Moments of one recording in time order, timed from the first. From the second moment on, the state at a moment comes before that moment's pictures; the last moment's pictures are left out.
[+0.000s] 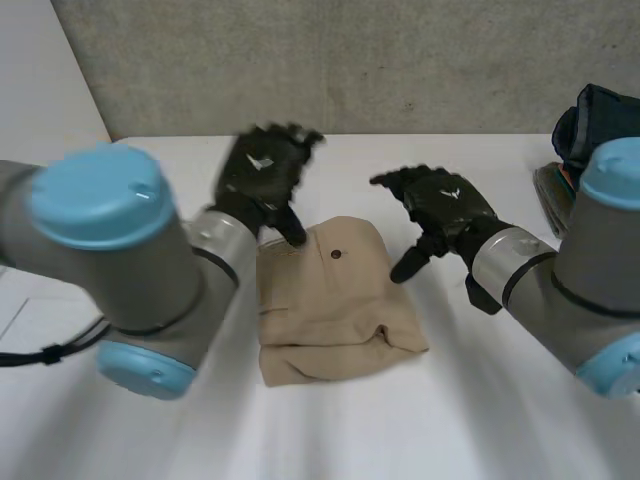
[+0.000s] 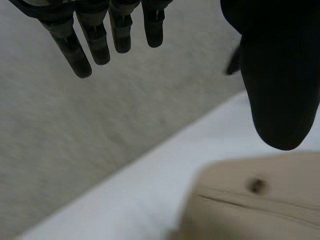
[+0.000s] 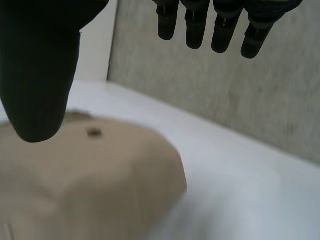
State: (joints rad) left arm 4.04 -2.02 -1.35 3.35 -1.64 3.30; right arm 1.99 -1.18 1.46 -0.06 1.29 3.11; left_hand 0.19 0.20 0.21 0.20 0.05; right_hand 0.22 0.21 0.21 0.21 0.05
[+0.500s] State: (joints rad) left arm 4.03 -2.27 -1.22 3.04 -1.78 3.30; right arm 2.00 -0.91 1.25 0.15 1.32 2.72; left_hand 0.20 0.20 0.21 0.20 0.05; right_hand 0.21 0.18 0.19 0.21 0.05
